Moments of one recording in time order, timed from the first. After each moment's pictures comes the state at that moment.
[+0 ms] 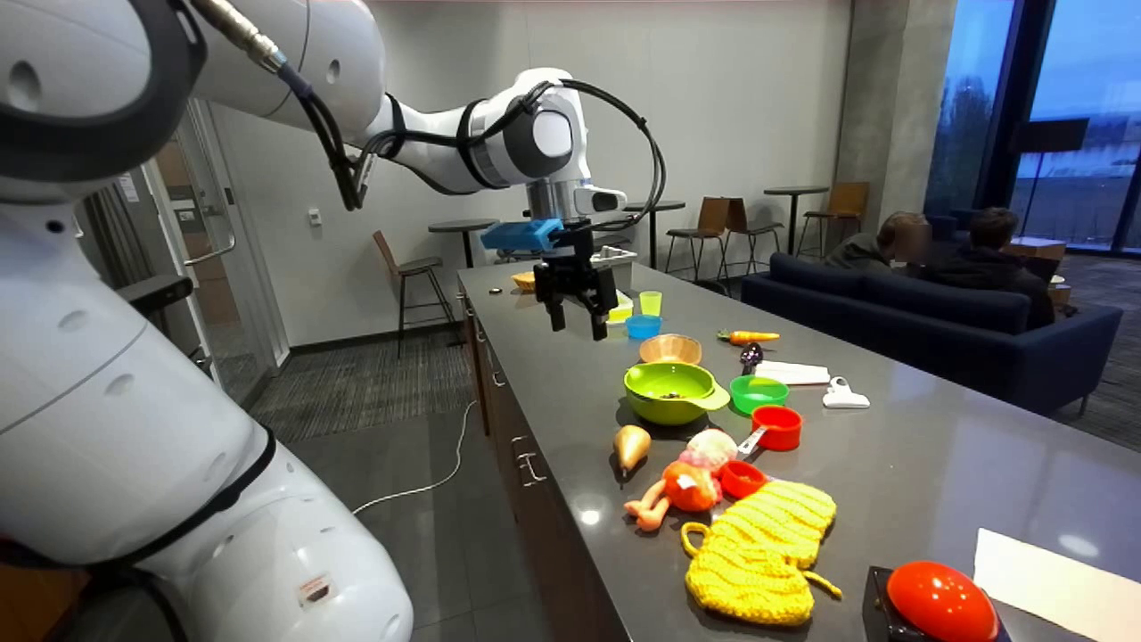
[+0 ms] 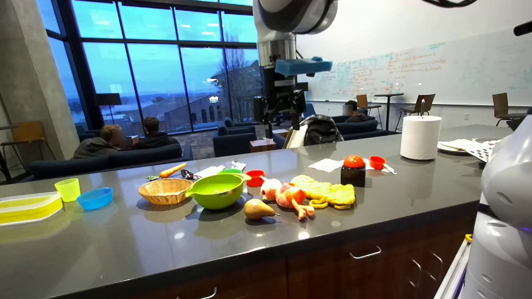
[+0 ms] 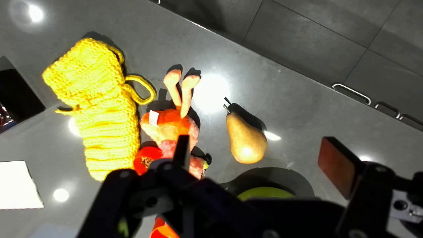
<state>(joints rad) 0.02 -0.40 0.21 -2.22 0.00 1.86 0.28</state>
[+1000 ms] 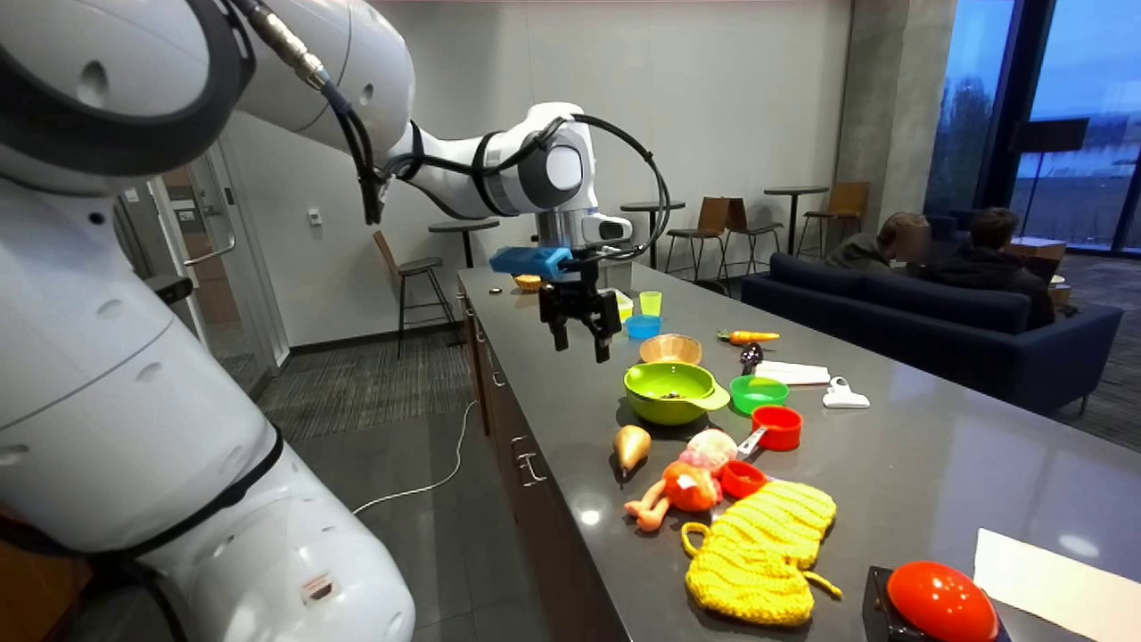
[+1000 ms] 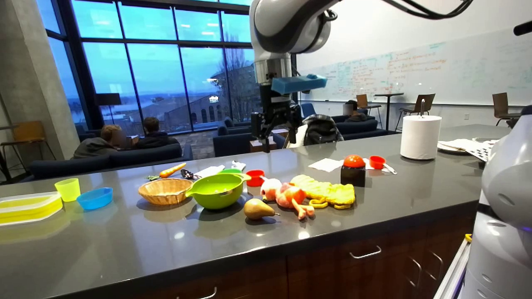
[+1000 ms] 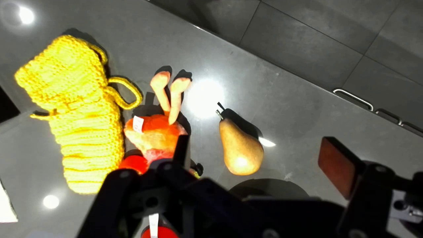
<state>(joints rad) 0.04 -0.33 0.20 -2.26 0.01 1.94 0.28</state>
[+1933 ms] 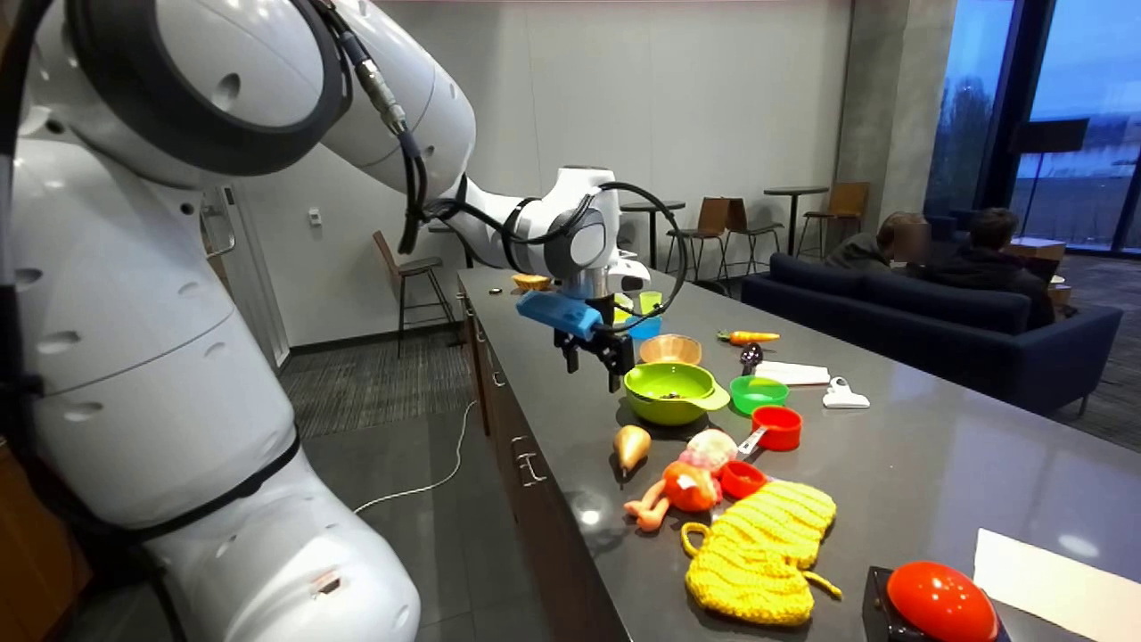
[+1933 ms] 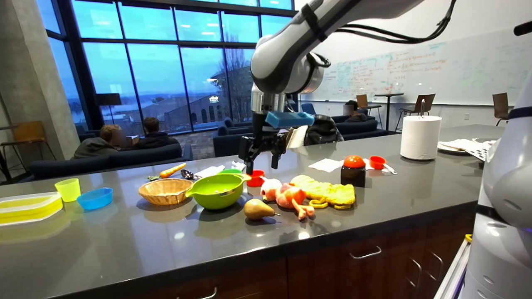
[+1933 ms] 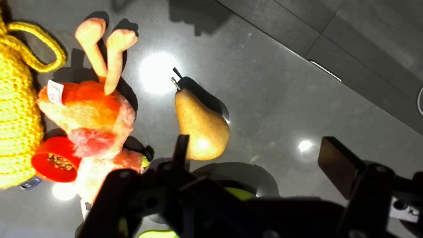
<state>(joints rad) 0.08 -0.20 0.15 -2.34 0.15 2.28 0.10</state>
